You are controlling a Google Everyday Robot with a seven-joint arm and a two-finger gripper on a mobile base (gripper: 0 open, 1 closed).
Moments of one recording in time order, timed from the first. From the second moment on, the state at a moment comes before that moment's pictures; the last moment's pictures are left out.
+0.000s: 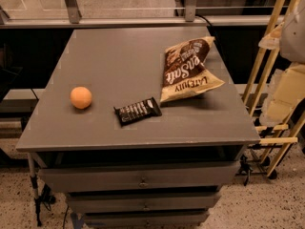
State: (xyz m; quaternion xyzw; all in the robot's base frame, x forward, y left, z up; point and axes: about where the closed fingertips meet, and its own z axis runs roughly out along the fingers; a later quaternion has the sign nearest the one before) arm 0.438 -0.215 0.982 -0.60 0.78 -0.04 0.17
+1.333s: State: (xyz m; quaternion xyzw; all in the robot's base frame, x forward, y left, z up) arm 0.469 -0.109 0.960 -0.68 0.70 0.10 0.21
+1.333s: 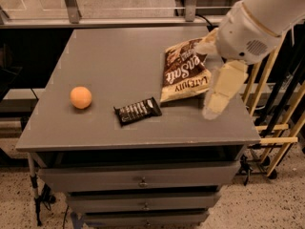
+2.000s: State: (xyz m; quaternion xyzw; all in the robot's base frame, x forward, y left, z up) arm 0.466 -0.043 0.956 -0.69 0.65 0.18 0.25
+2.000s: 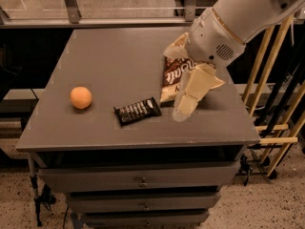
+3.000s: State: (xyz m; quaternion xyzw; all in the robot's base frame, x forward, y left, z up) arm 0.493 0.063 0.897 -0.69 0.61 0.26 0.28
